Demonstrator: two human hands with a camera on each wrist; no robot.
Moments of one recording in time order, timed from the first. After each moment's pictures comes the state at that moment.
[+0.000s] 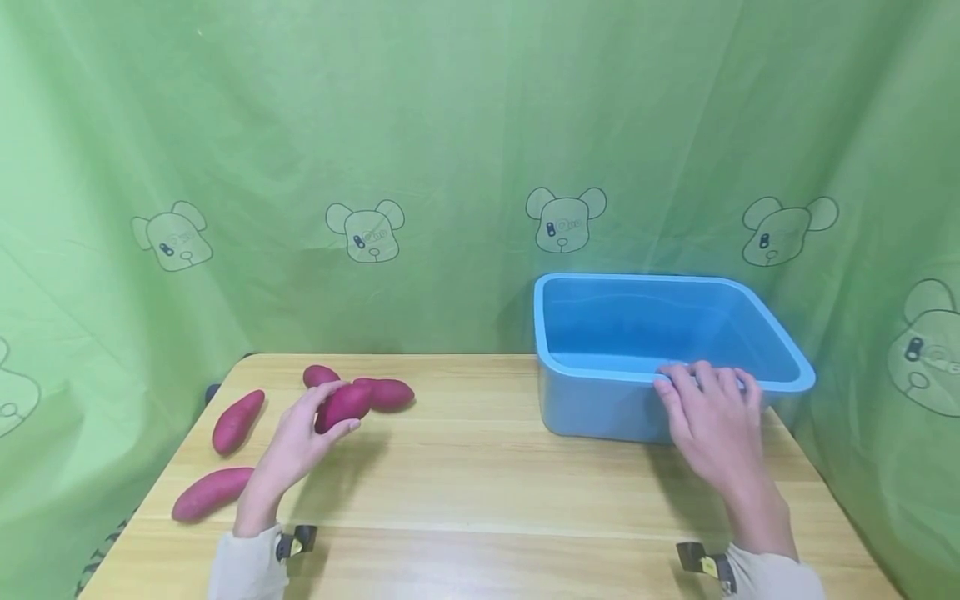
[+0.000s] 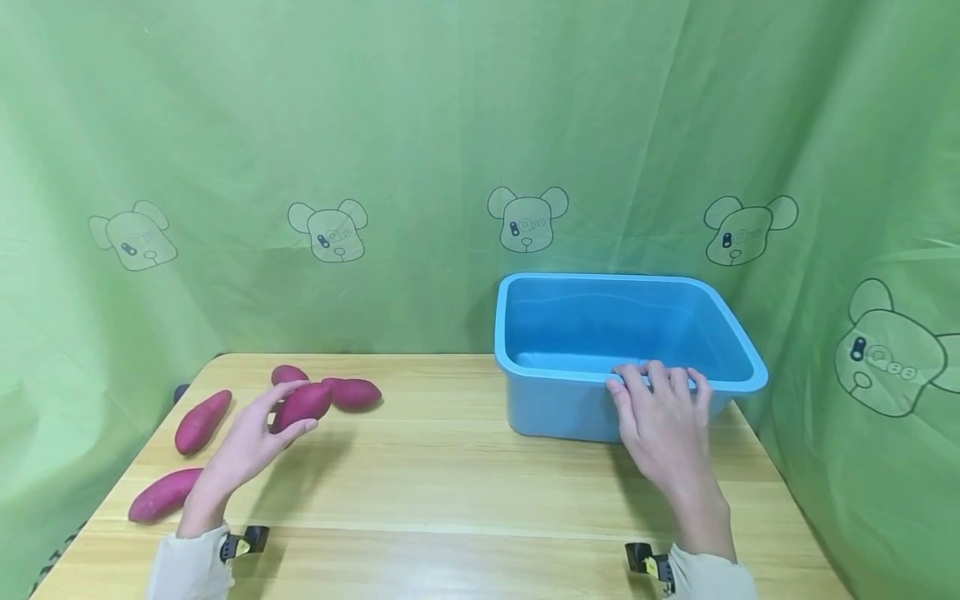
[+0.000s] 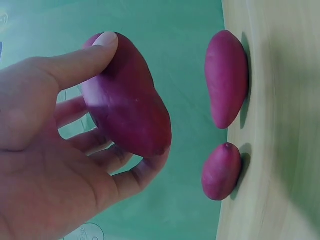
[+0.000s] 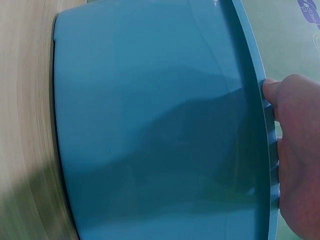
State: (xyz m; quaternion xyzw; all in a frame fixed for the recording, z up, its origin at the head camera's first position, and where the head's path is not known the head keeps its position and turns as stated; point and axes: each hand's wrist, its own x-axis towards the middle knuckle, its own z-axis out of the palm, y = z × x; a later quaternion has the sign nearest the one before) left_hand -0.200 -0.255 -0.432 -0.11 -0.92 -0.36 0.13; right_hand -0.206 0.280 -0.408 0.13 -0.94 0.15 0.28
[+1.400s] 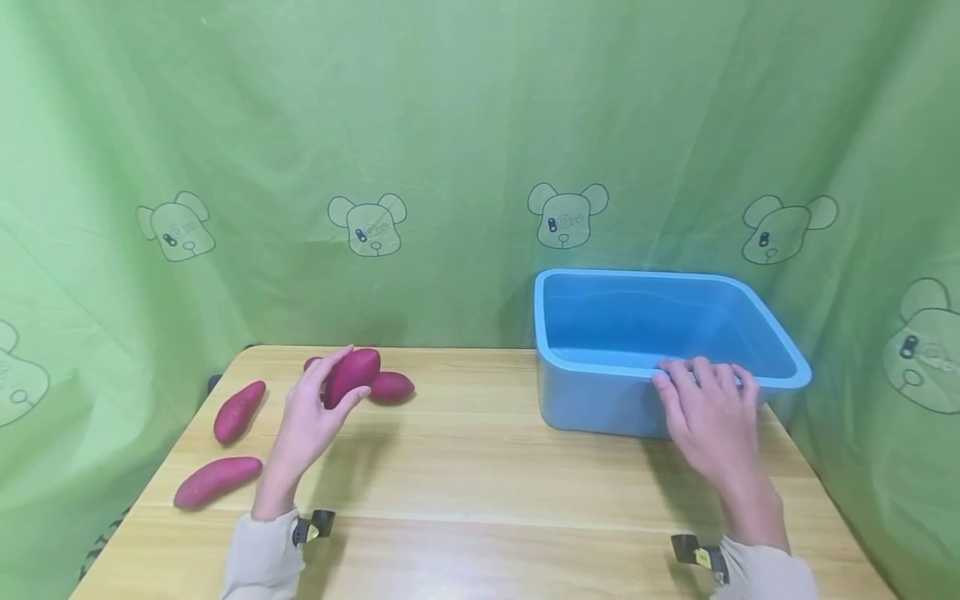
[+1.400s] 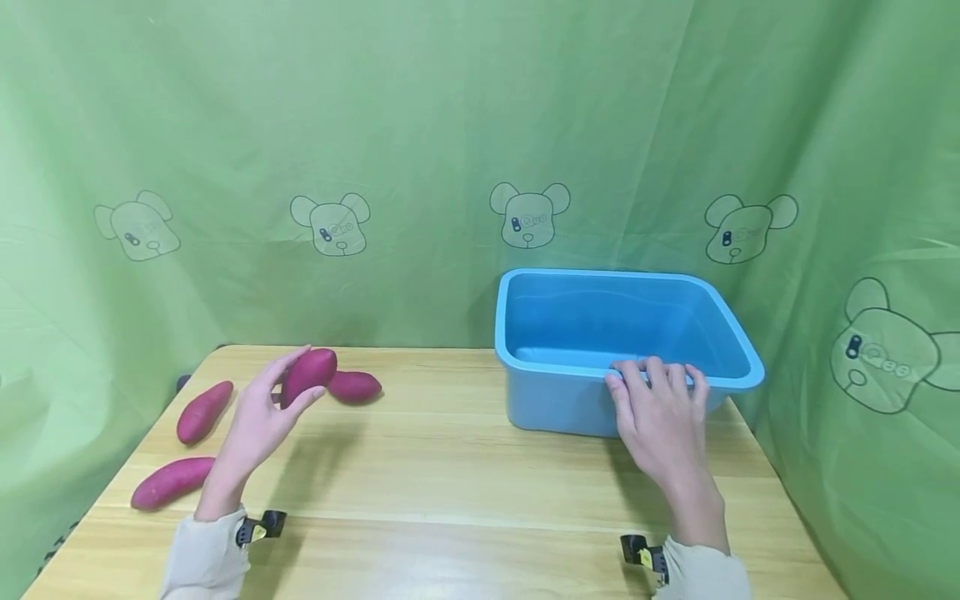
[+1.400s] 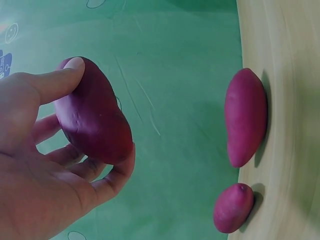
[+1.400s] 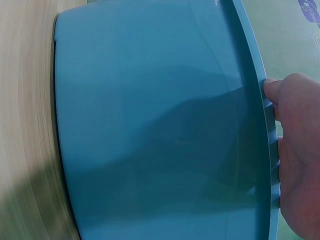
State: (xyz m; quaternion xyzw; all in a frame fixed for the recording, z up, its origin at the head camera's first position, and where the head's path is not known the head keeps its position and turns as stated) left_hand -0.202 -0.228 -0.412 -0.11 -0.87 -0.42 0.23; right_hand -0.206 0.282 -0.410 0.13 -0.94 0.15 0.29
